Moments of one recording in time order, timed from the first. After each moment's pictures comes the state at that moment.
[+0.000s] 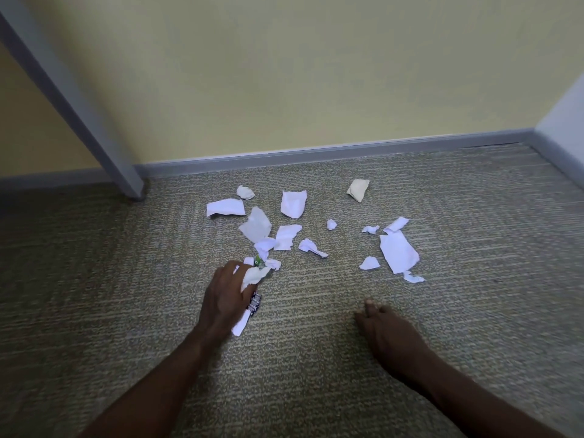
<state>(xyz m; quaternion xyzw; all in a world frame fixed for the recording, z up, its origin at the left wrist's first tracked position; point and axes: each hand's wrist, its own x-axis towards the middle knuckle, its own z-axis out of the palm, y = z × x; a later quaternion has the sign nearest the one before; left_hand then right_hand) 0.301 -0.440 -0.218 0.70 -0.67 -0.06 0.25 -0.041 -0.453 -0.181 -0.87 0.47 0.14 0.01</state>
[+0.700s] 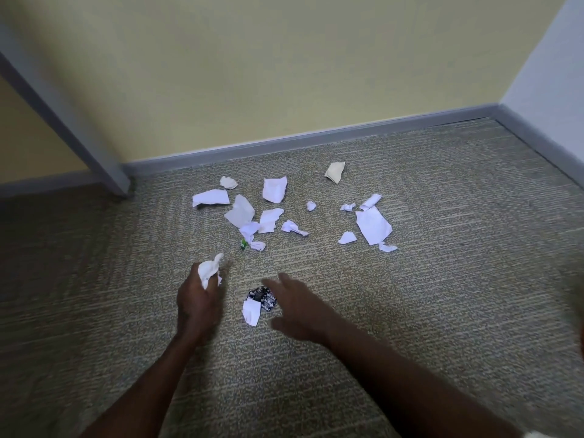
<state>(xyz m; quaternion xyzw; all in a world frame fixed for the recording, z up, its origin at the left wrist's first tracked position) 0.288 -0.384 -0.191 0.77 -0.47 -0.17 0.41 0.064 -0.417 -0.150 -0.85 0.43 0.02 0.30</state>
